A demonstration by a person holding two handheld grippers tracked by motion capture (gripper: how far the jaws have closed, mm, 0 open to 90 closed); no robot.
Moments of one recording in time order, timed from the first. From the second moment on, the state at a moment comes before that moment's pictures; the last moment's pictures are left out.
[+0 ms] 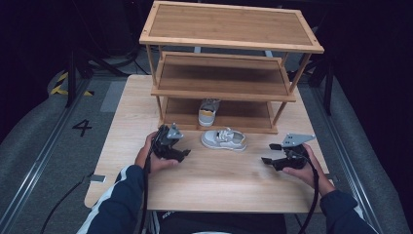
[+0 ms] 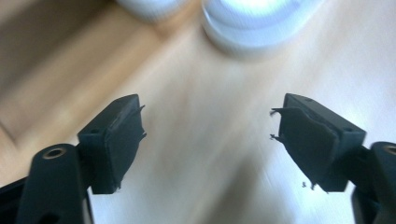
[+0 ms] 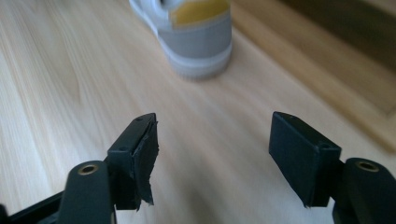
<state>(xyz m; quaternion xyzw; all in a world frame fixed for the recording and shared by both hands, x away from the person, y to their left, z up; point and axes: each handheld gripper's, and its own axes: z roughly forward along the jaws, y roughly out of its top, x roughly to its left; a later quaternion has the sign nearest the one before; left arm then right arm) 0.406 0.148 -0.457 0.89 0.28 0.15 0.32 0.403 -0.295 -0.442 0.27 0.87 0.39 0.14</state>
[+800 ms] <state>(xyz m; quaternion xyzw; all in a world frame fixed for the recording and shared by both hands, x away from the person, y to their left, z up) 0.353 0.200 -0.482 0.88 0.31 0.11 0.35 0.455 -0.217 -0.459 0.23 0.89 0.39 0.11</state>
